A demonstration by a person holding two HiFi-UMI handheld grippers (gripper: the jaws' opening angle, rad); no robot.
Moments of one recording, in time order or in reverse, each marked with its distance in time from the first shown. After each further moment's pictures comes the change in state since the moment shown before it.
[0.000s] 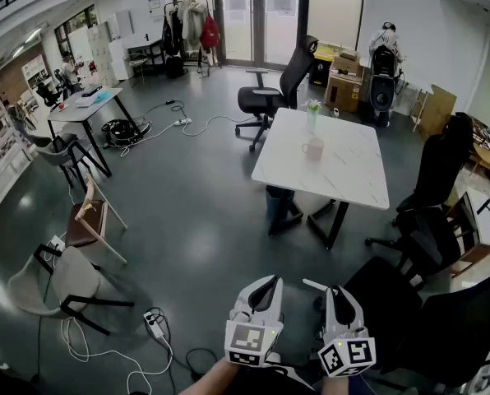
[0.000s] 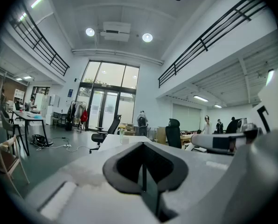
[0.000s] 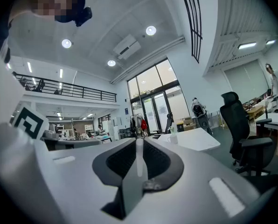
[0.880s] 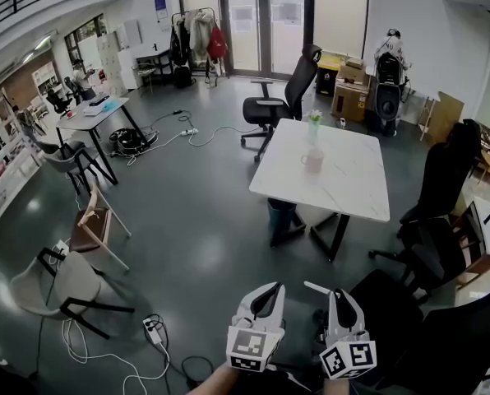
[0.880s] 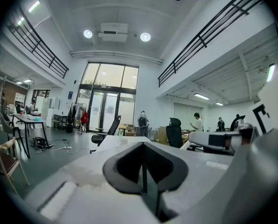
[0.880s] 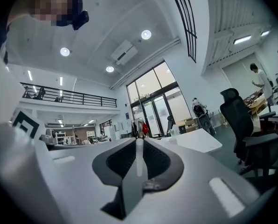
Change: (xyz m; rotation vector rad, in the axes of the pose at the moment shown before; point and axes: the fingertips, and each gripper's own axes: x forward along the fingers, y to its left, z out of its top) left arm 0.040 -0.035 0.008 0.011 -0.013 0.023; right arm 0.012 -0.056 0.020 0.049 -0.054 0.033
